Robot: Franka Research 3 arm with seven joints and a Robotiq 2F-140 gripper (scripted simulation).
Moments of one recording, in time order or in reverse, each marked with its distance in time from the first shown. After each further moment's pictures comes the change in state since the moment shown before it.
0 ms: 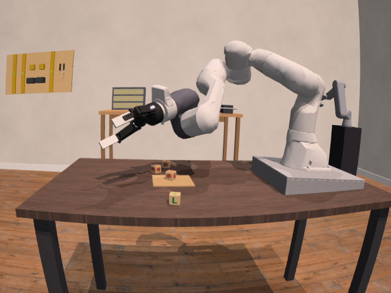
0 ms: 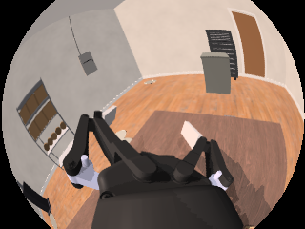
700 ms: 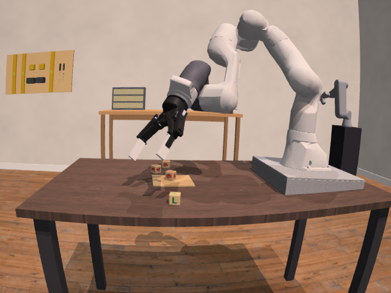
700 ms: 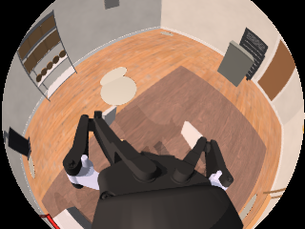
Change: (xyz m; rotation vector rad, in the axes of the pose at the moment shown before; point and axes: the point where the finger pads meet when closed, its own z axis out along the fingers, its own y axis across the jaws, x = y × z) arm -0.120 -0.062 -0.033 -0.124 -0.504 -0.373
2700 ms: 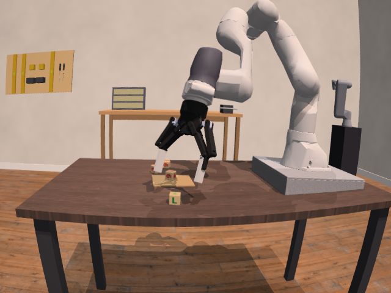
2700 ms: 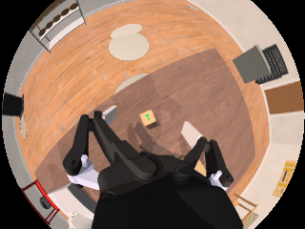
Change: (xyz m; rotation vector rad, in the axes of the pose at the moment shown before) arm -0.077 -0.066 0.009 -0.092 -0.385 -0.235
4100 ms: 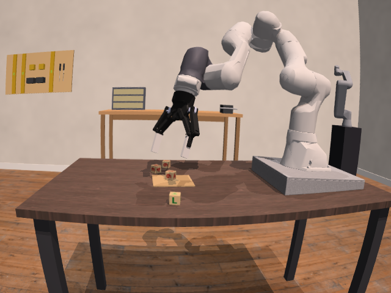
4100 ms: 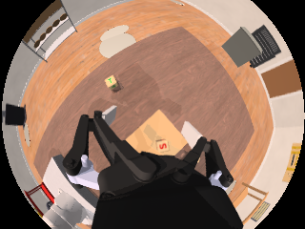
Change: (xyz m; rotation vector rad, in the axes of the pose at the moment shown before) arm -0.082 0.124 -0.063 0.007 0.009 0.112
